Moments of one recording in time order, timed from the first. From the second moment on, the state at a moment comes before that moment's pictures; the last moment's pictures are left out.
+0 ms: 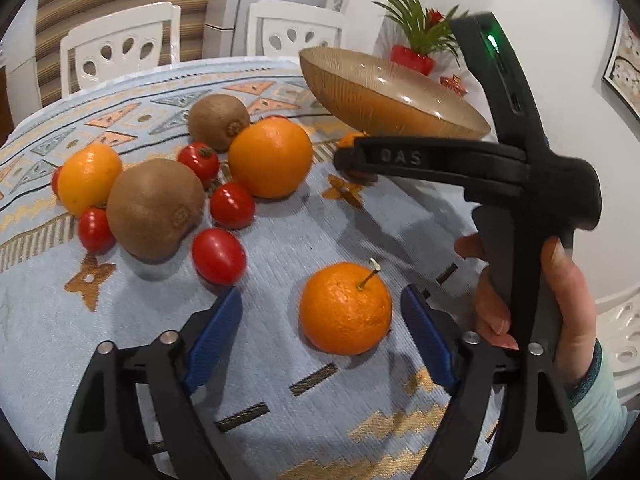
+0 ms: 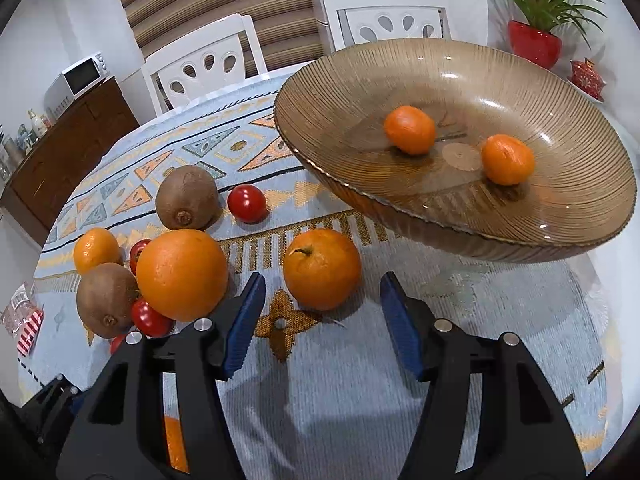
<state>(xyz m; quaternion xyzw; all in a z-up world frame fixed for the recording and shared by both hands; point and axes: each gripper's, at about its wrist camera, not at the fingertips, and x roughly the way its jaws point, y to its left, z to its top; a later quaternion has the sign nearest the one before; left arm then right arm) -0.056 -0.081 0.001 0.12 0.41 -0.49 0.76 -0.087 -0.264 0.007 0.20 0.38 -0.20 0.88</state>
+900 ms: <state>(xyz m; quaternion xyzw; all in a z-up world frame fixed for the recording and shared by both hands) -0.071 -0.090 0.000 0.16 0.38 -0.50 0.76 -0.081 -0.265 0.003 0.20 0.39 -0.21 0.87</state>
